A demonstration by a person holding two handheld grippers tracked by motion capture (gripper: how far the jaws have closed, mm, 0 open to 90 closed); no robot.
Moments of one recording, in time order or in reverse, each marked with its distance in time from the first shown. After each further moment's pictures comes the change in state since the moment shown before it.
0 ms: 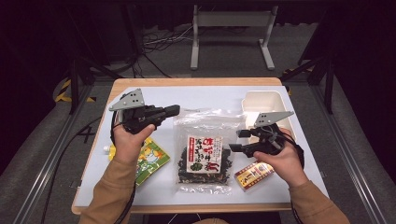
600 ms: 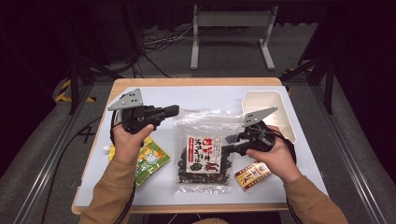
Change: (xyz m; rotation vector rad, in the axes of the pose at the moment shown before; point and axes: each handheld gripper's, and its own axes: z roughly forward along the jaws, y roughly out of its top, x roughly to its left) left arm 0.002 -0.003 0.000 -0.011 -0.014 -0.029; right arm -0.002 0.009 0.022 0.096 0.113 -0.038
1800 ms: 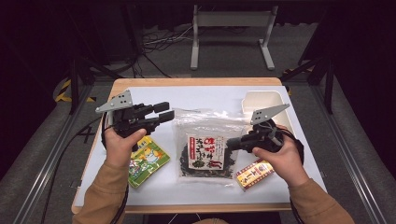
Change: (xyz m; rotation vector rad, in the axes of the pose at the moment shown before) left arm -0.008 -0.001 -0.026 -0.021 0.033 -0.031; right arm 0.020 0.014 -0.034 -0.043 0.032 0.030
